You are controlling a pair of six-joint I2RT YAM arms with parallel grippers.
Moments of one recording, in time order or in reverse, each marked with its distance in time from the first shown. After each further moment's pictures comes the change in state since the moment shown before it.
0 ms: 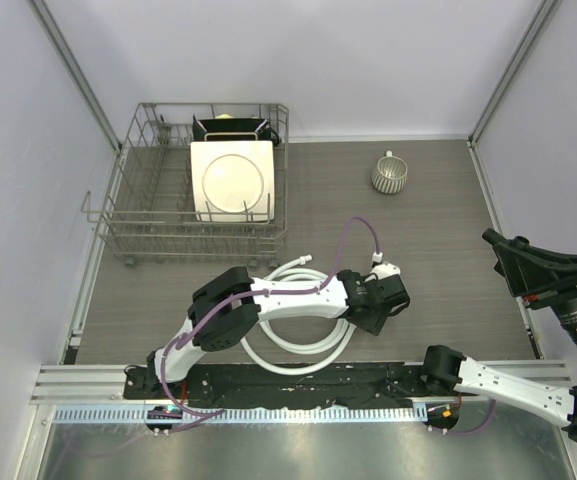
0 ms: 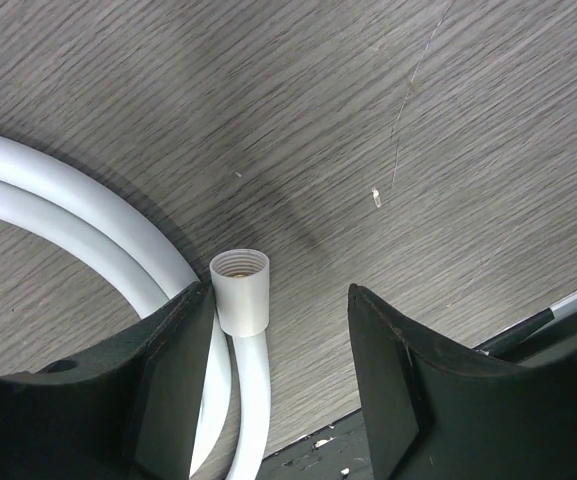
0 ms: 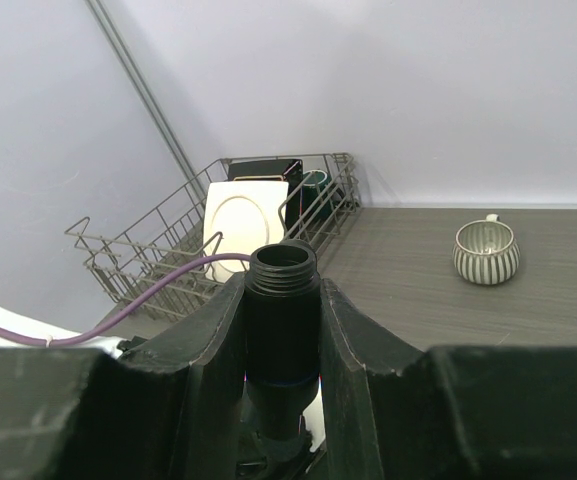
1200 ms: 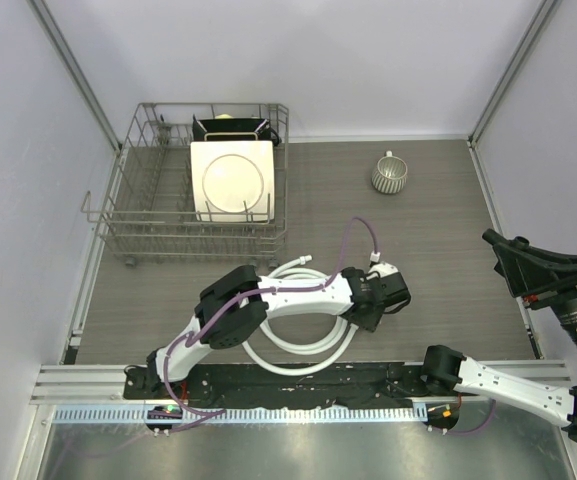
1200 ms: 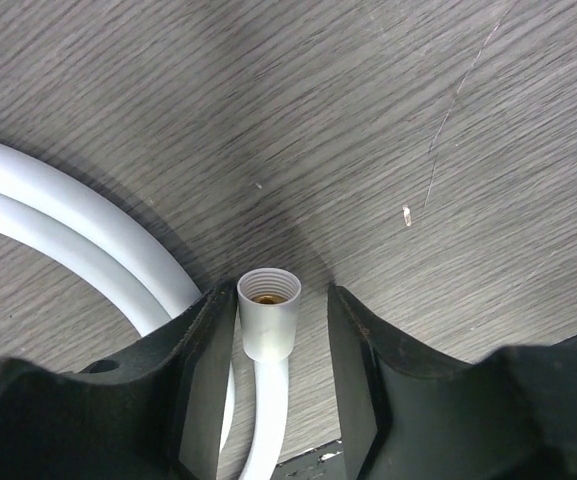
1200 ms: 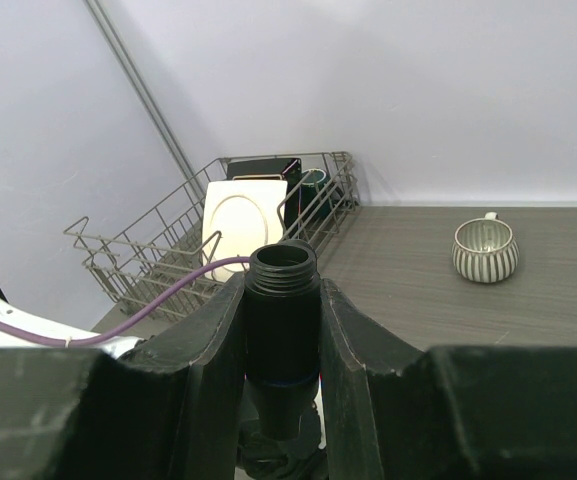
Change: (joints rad) left arm 0.024 0.058 0.053 -0.060 0.012 -0.026; right arm 0.000 -0.002 -0.001 -0.004 0.003 0.004
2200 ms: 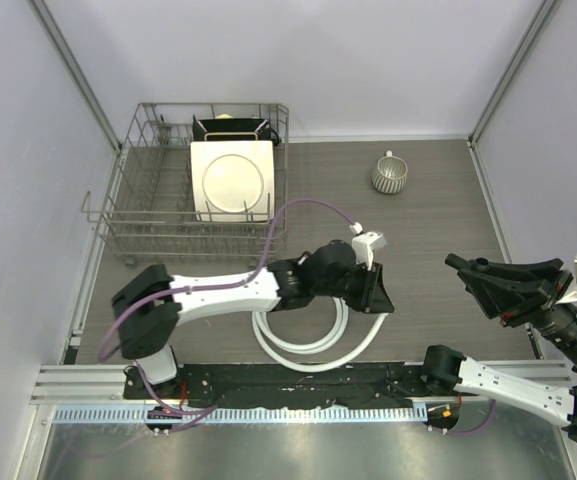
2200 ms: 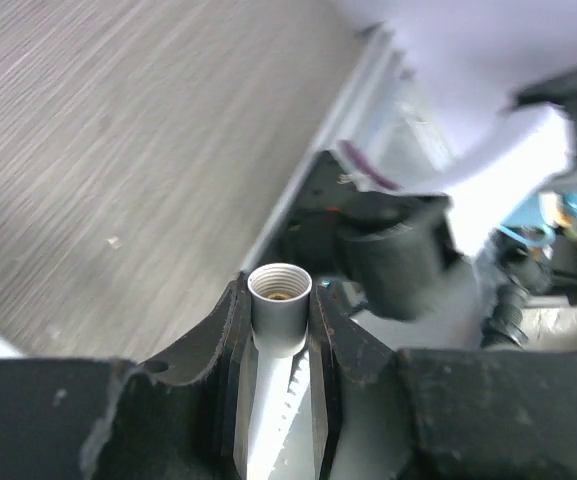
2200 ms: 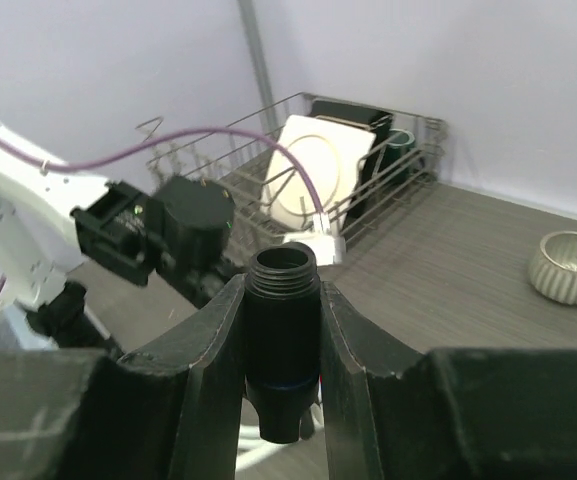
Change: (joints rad) left arm 0.099 -0.446 -0.480 0.725 0.425 -0.030; right arm 0.000 -0.009 -0.056 -0.044 -0.246 -0.035
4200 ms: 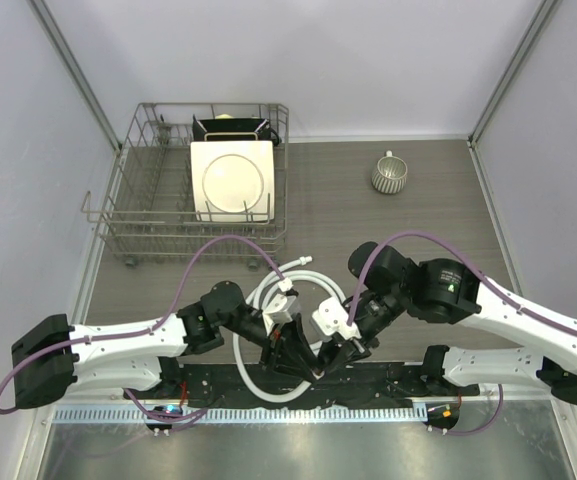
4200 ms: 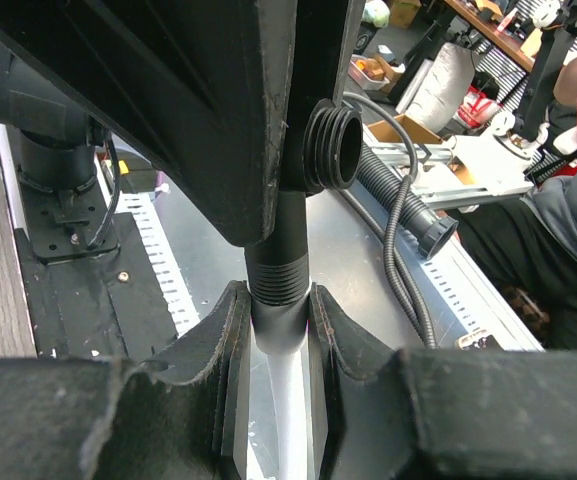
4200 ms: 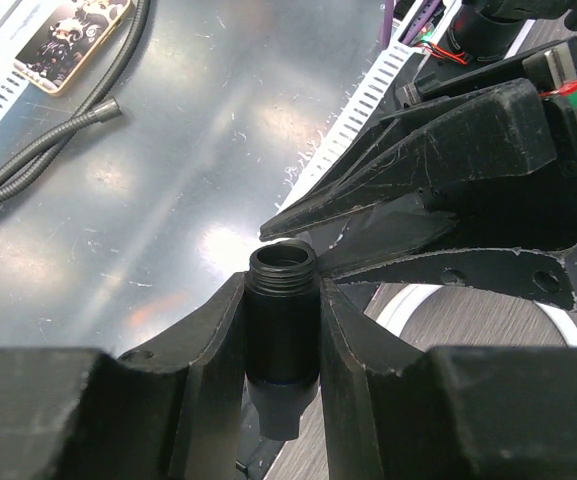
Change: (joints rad) left arm 0.026 -0.721 -0.819 0.683 0.704 0.322; right arm 0.000 0.821 -0.004 -0.161 -1.281 -0.725
